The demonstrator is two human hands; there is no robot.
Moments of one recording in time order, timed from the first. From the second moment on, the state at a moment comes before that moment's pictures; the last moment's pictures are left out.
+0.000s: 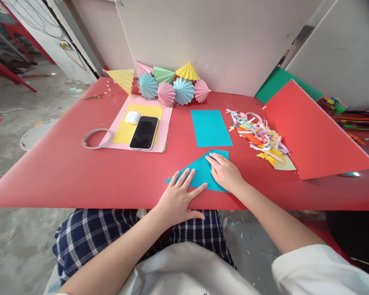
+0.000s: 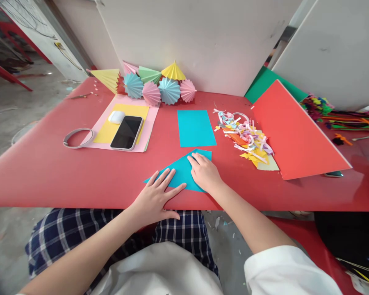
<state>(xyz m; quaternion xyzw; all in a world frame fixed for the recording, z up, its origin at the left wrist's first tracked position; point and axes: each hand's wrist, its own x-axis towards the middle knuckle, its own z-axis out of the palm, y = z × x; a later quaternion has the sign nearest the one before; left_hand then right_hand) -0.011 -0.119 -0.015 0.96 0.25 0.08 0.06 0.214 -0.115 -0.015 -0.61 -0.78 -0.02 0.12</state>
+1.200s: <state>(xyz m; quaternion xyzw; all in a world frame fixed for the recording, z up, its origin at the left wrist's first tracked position) -0.011 -0.118 -0.017 0.96 0.26 0.07 0.10 0.198 -0.107 -0.015 -0.56 -0.82 0.01 0.13</state>
